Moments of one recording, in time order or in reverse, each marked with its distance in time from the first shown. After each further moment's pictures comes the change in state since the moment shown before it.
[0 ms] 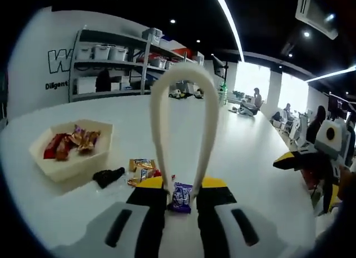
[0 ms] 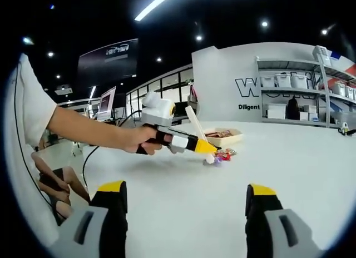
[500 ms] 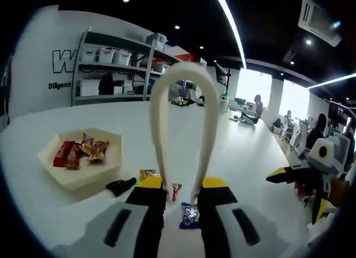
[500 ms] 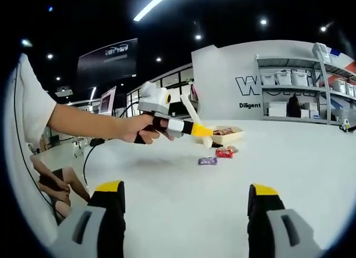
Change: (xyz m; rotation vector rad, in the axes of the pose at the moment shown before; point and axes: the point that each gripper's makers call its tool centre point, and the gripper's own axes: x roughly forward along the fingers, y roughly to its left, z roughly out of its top) left arm -0.013 0.006 0.010 -0.001 -0.009 0.021; right arm 0.004 0.003 -0.005 0.010 0.006 0.014
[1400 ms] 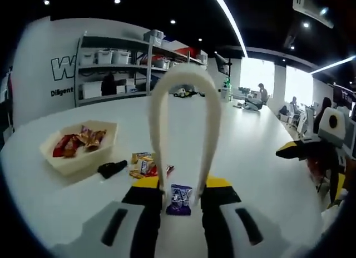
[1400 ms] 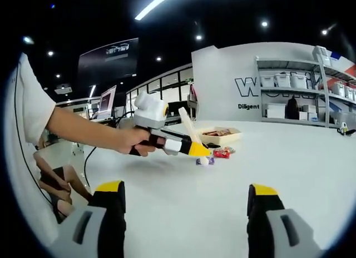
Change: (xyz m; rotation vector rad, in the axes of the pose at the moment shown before) left arm 0.005 -0.007 -0.031 0.081 0.038 0.076; right arm -0.012 0.000 0.003 -0.015 0.000 -0.015
